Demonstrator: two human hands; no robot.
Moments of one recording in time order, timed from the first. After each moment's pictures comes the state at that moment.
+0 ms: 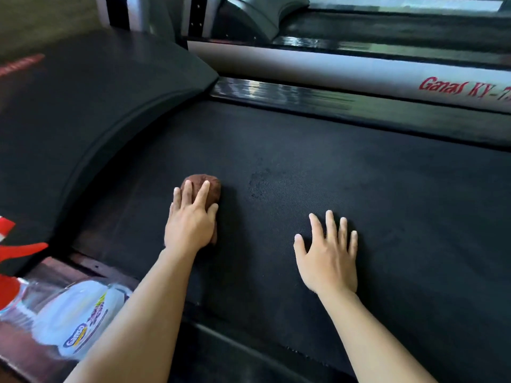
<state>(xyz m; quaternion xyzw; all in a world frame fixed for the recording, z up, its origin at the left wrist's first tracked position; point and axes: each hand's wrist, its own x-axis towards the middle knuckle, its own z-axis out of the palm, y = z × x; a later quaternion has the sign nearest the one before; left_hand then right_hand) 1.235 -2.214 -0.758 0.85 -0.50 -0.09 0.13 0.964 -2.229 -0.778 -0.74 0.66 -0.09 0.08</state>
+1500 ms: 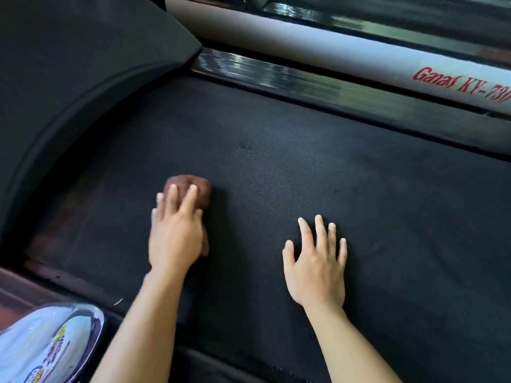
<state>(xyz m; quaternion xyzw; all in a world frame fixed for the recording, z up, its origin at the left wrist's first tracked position) 1.215 -2.212 -0.760 0.86 -0.47 -0.12 0.17 0.969 -2.232 -0.778 -0.73 0.68 -0.08 0.04</state>
